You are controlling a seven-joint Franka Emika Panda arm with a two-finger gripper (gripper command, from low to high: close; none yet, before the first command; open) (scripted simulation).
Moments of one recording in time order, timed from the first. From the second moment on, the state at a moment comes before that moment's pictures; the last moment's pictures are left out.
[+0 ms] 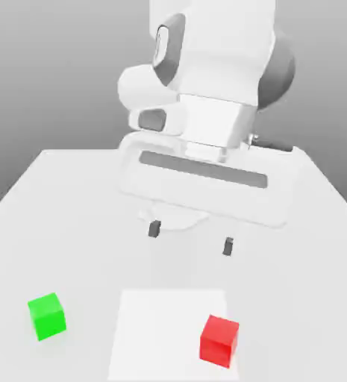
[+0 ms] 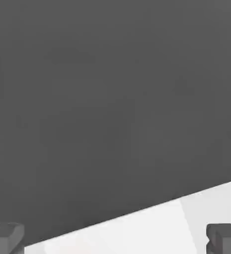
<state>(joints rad) -0.19 -0.05 0.28 -2.48 -0.26 2.58 1.39</state>
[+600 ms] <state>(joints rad) -0.10 0.35 0.21 -2.52 -0.26 2.86 1.54</state>
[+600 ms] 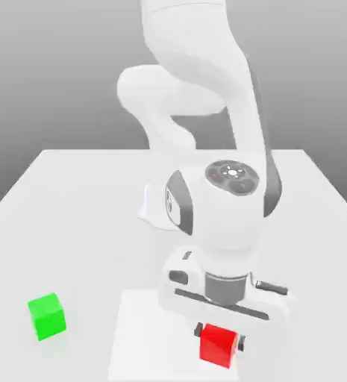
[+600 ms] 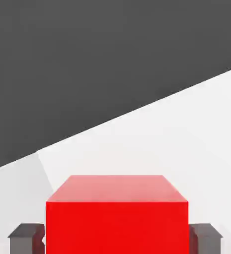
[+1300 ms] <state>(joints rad) -0.51 0.07 0.02 -2.59 -0.01 2.66 1.77</state>
